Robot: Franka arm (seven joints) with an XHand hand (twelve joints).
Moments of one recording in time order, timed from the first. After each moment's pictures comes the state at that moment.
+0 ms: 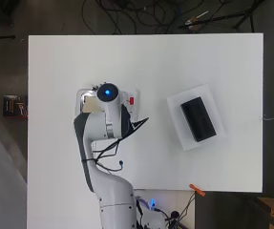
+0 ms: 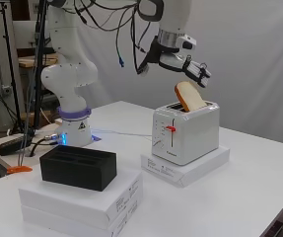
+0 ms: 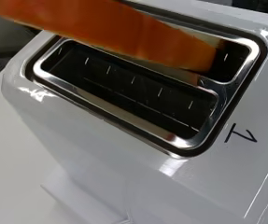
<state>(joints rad) -0.02 -0.13 0.17 -2.04 0.06 1.67 -1.27</state>
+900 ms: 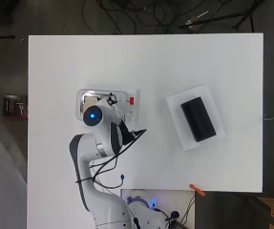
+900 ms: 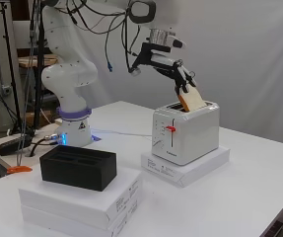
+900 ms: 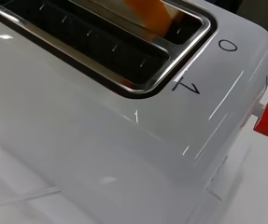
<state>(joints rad) 0.03 -0.31 0.20 -2.26 -0.13 1.84 -1.13</state>
